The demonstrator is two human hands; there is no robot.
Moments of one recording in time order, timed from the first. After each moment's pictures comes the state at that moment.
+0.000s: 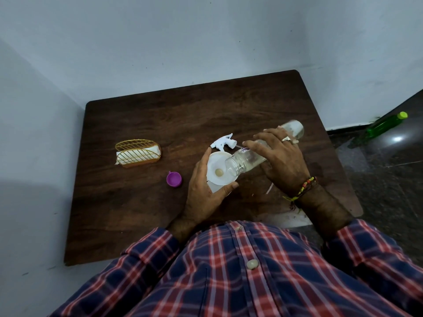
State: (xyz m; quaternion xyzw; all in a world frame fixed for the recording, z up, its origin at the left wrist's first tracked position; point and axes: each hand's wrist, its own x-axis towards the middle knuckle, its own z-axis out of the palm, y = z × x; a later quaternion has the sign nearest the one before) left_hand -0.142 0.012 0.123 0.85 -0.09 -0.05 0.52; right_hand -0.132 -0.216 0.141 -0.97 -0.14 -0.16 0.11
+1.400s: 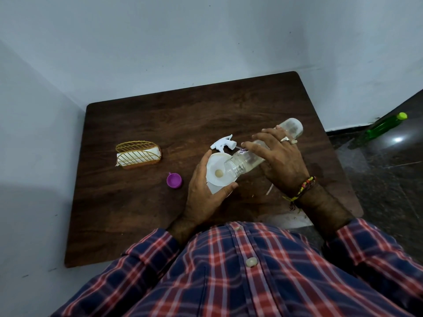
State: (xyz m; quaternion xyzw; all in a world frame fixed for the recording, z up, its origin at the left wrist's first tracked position) left_hand -0.143 0.011 0.122 0.85 -0.09 -0.06 0.52; right_hand -0.131 -0.216 0.146 -0.97 -0.16 -0.16 0.09
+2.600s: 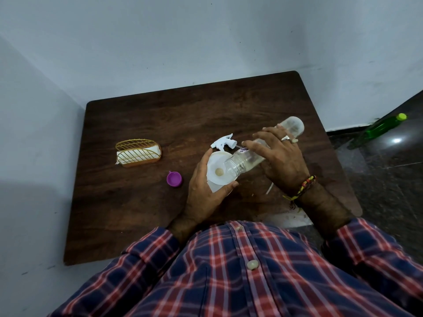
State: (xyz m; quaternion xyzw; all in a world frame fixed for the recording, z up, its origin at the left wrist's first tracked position) left_hand -0.141 0.013 0.117 0.84 -0.10 -0.05 0.53; right_hand -0.129 -0.217 0.141 -0.97 -0.16 -0.16 0.08
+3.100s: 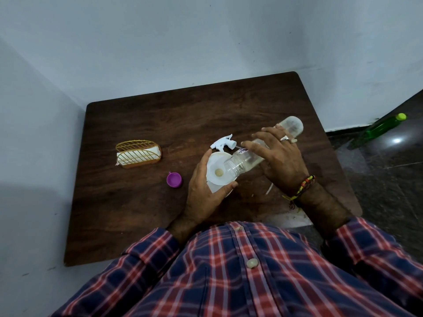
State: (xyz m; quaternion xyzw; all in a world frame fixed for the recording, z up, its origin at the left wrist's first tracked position) left_hand -0.142 0.013 0.121 0.84 -0.10 -0.05 0.52; right_hand -0.129 -0.218 0.139 -0.97 -0.16 -0.17 0.09
